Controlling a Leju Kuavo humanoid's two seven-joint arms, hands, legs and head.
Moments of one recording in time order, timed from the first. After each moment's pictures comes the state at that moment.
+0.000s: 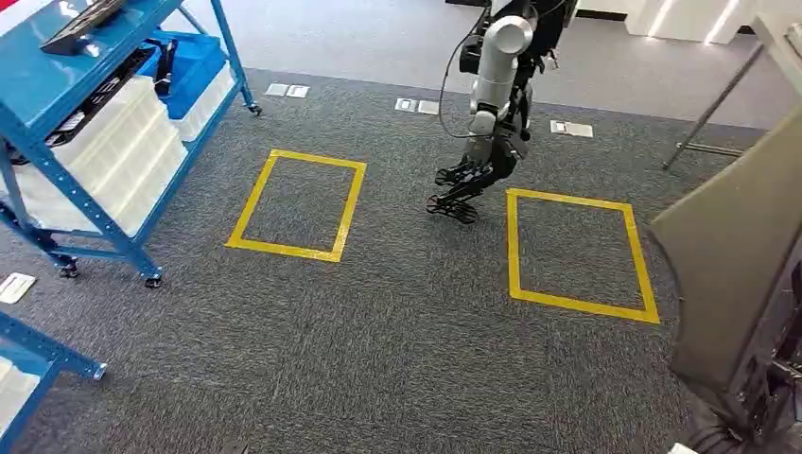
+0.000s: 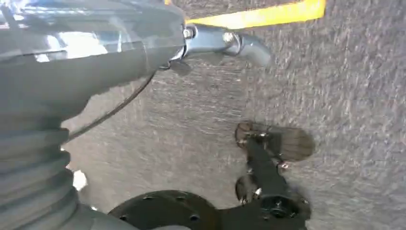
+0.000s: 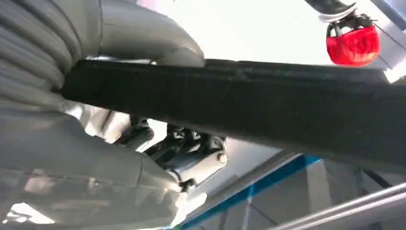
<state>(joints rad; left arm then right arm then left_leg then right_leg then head) -0.08 -0.13 1.17 -0.19 -1.07 0.06 -0.28 0.29 0.00 -0.07 -2.07 0.71 -0.70 -0.37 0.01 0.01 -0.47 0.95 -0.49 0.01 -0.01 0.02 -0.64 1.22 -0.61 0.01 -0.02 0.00</state>
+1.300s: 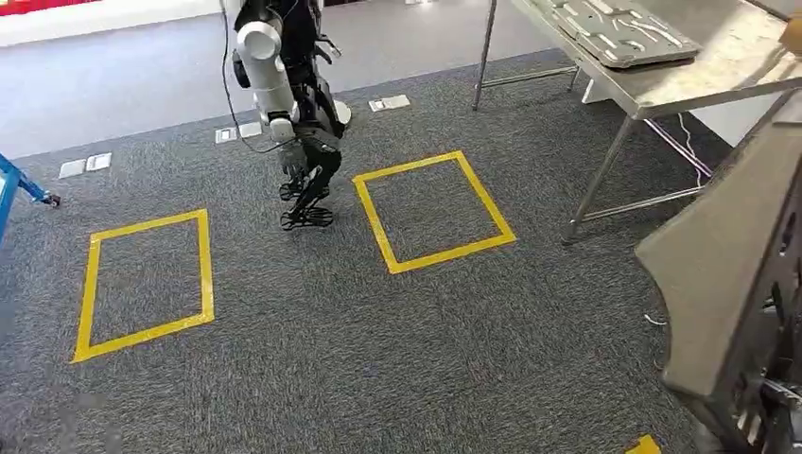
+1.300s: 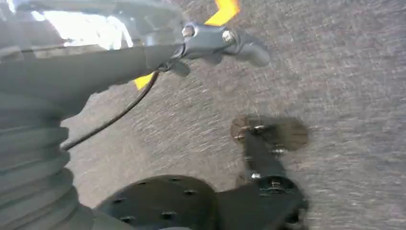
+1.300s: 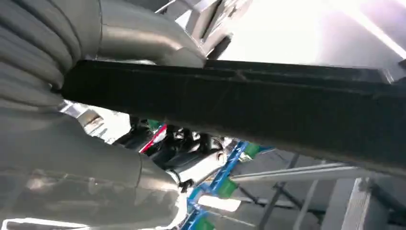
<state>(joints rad) -0.07 -0.14 1.18 -0.19 -1.08 0.07 -0.31 0.36 -0.04 -0.08 -2.08 0.67 -0.70 -0.38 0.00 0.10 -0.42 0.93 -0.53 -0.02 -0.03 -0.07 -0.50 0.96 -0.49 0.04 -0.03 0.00</state>
